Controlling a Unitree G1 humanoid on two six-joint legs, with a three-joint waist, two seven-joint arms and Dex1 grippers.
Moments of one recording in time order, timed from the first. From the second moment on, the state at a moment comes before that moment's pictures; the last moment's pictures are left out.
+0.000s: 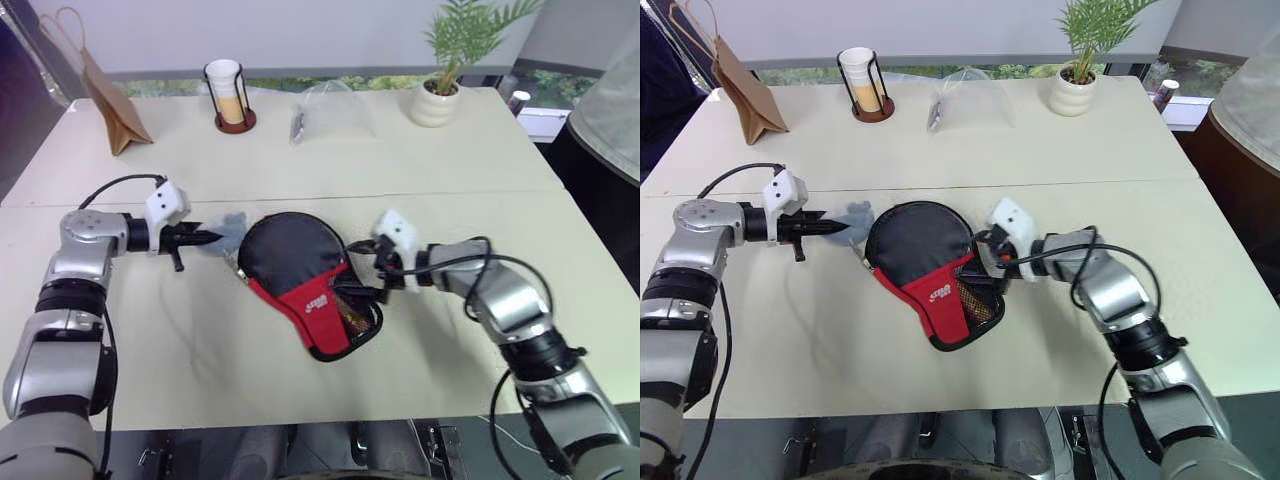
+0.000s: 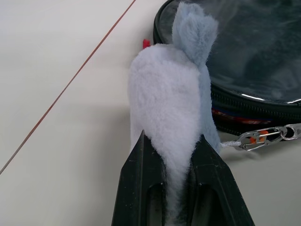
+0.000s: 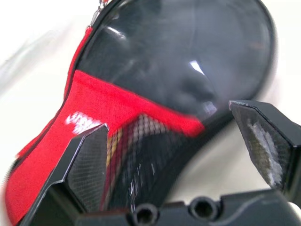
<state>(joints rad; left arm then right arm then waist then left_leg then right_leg) -0.78 0.73 -0.04 0.85 -0.12 -0.10 -1.33 -0.52 -0.65 0.17 -0.23 0.35 0.86 0.96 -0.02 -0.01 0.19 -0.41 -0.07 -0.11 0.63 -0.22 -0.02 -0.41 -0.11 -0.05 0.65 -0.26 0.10</state>
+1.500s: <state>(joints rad) -0.55 0.87 0.14 0.36 -0.34 0.24 -1.30 -0.68 -0.56 0.31 -0.01 0.48 1.27 0.97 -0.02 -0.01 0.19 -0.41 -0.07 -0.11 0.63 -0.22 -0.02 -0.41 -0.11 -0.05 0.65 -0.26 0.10</state>
